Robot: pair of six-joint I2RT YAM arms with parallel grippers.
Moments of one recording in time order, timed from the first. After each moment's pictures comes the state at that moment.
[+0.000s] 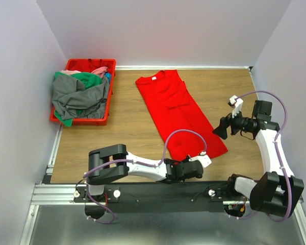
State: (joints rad) left arm -1.44 1.85 1.04 -0.08 -0.41 -0.21; right arm -0.25 1.14 0.84 -0.66 -0.83 -0.62
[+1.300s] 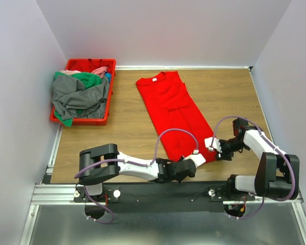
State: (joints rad) left arm -1.43 1.75 0.93 -0.02 -0.29 -0.31; right arm -0.11 1.30 0.61 -0.92 -0.55 -1.80
